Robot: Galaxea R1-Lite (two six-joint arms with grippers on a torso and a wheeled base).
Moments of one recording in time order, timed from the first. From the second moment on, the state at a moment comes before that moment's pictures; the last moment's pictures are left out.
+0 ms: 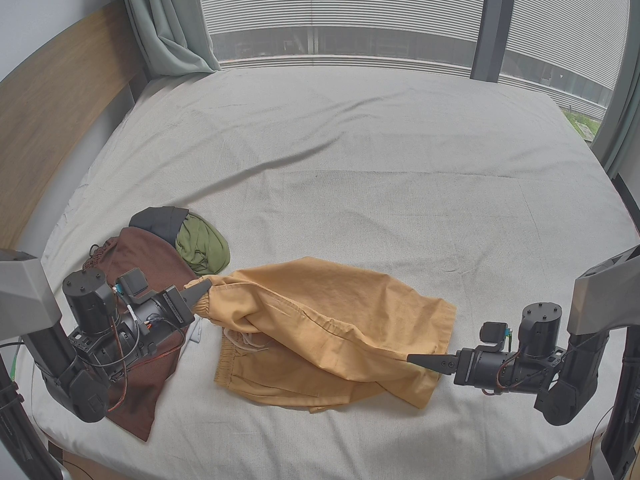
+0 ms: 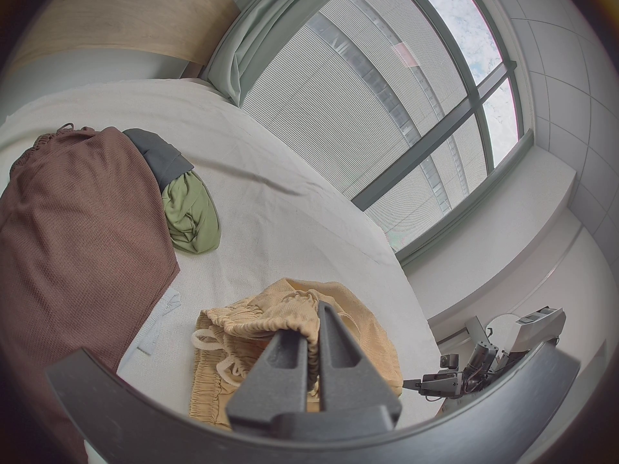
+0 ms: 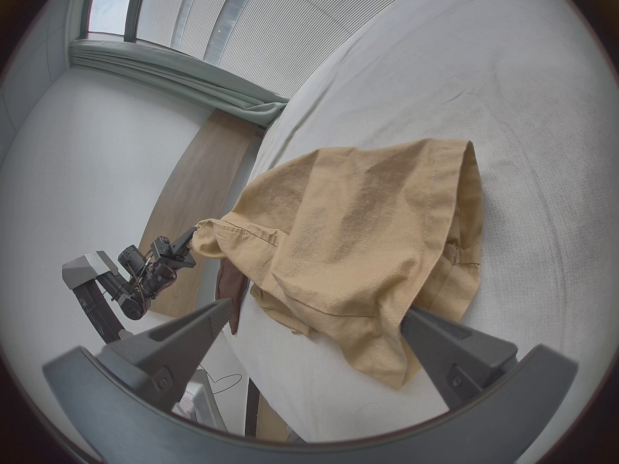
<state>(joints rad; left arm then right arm) -0.21 1.99 -0.30 -1.55 -0.30 -0.62 0.35 2.20 -0.23 -1.54 0.53 0.62</state>
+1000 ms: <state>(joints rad) -0.20 2.02 -0.31 -1.55 -0.30 -0.62 0.21 2.10 -0.18 -1.54 0.74 0.62</state>
